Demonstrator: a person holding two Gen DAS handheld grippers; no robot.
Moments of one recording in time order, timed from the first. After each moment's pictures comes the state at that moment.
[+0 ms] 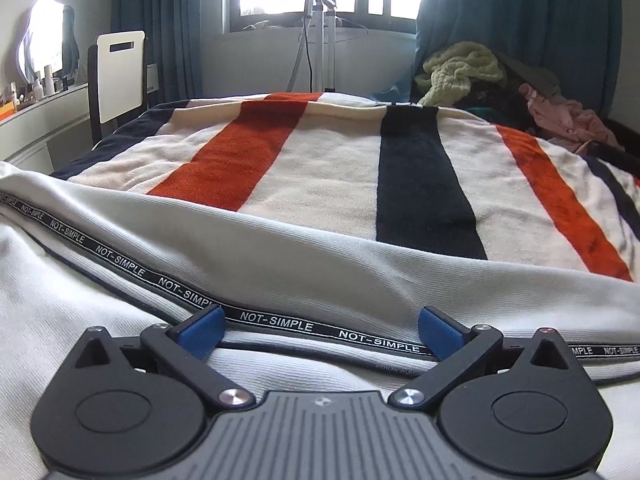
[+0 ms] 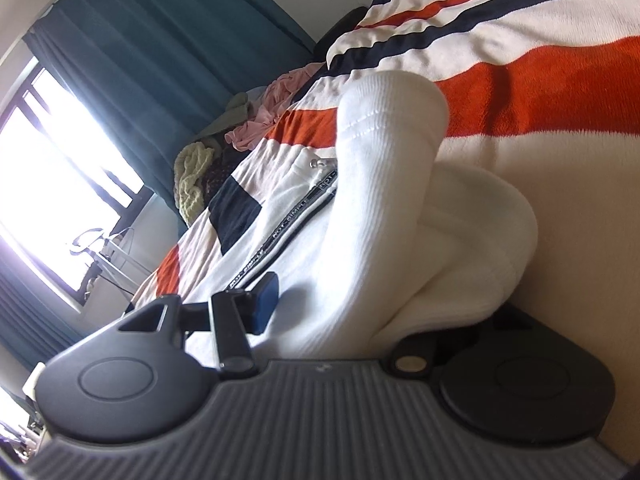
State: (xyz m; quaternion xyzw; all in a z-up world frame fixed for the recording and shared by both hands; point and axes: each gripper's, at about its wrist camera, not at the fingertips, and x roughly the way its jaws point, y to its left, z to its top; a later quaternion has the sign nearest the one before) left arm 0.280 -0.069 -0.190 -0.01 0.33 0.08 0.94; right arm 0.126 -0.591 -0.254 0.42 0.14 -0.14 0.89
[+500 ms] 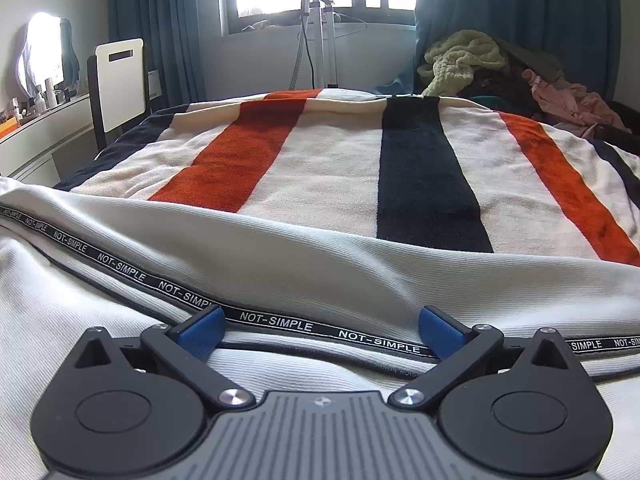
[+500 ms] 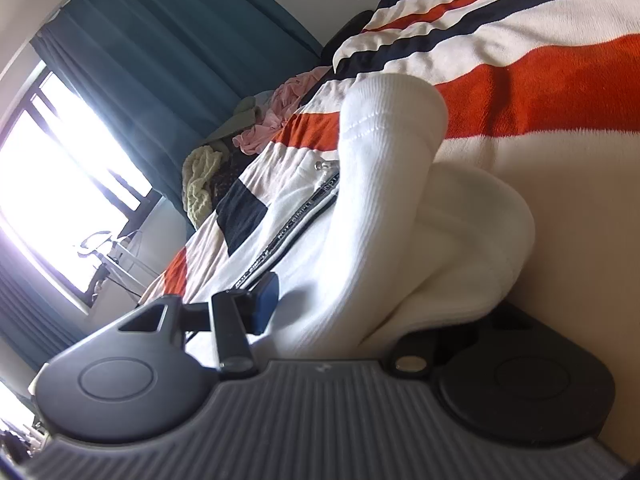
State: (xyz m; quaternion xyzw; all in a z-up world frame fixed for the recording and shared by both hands) left arm 0.283 -0.072 -0.192 0.01 0.33 0.09 0.94; right arm 0.122 -0.592 -0.257 0.42 0.13 -0.13 0.89
